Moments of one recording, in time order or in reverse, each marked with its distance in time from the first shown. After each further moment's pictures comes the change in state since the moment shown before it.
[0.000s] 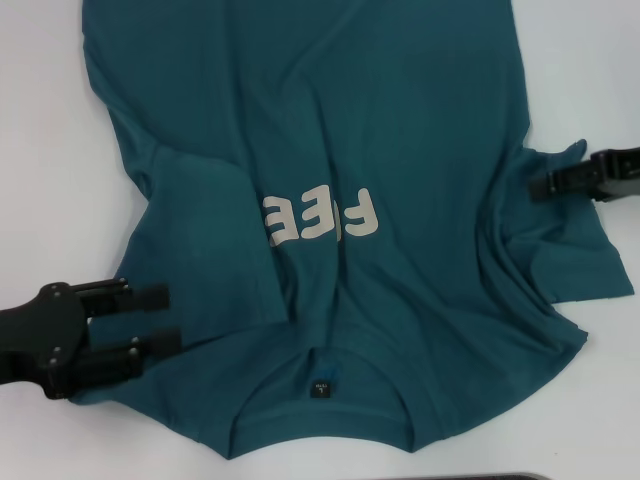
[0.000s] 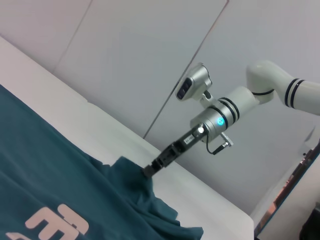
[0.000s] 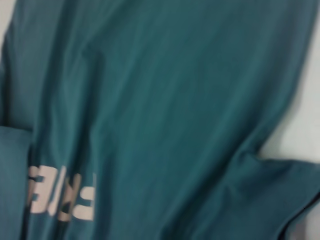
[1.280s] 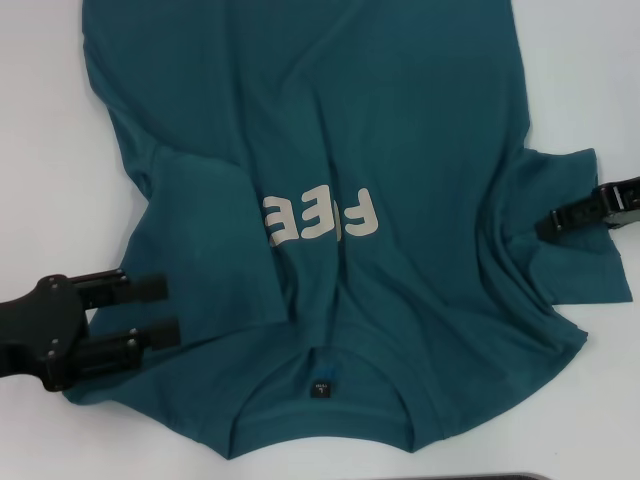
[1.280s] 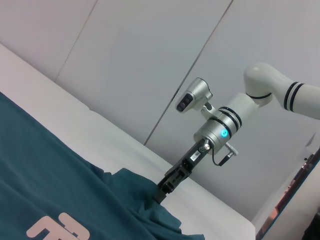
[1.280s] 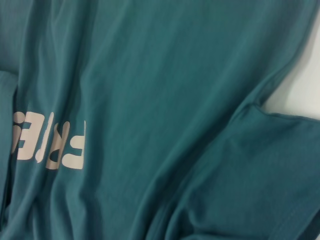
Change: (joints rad) left arm -0.001 0.000 -0.001 -0.001 -0.019 0.000 -0.003; right arm 0.007 -0.005 -0.080 -0.005 -0.049 -0.044 -0.006
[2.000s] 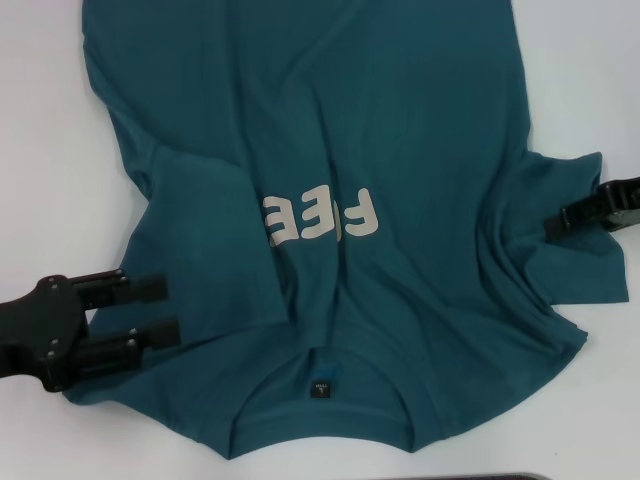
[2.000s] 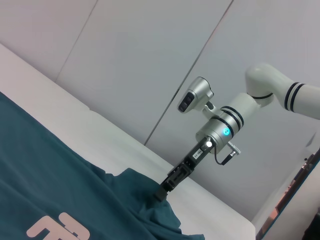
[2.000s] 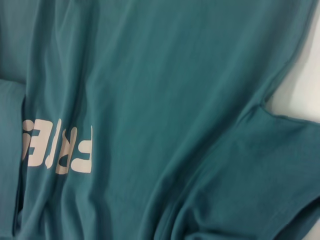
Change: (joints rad) left arm 0.001 0.000 0.000 0.000 0.000 0.000 0.000; right arm -0.003 -0.005 0.024 -0.002 0.001 -0.027 0.032
